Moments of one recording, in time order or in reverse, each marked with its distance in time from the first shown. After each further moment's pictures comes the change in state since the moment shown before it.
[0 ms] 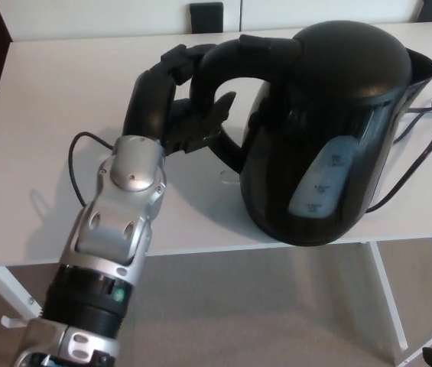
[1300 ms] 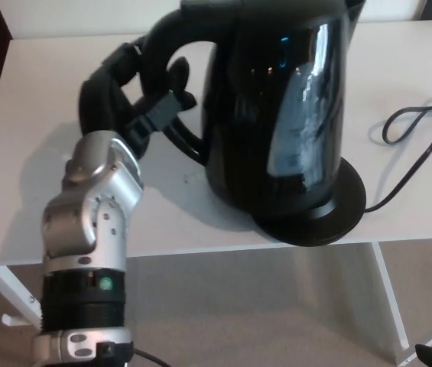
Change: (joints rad) left_arm -0.001 -0.155 0.401 -0.142 -0.386 0.183 0.074; right_arm -0.011 -0.001 0.020 -0.003 -0.024 -0.004 -0.013
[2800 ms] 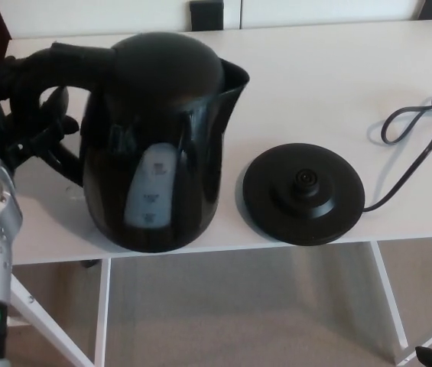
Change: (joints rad) left_arm 0.166 0.435 -0.131 0.049 0.124 -0.202 -0.075; right_arm -0.003 -0.003 0.001 0.006 -0.016 0.001 -0.016
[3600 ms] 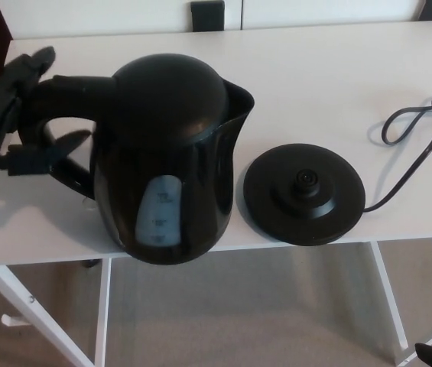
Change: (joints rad) left_arm 0.022 0.392 -0.278 -0.048 0.044 -0.058 -0.391; right_arm -0.009 0.000 -0.001 0.004 0.000 0.000 0.000
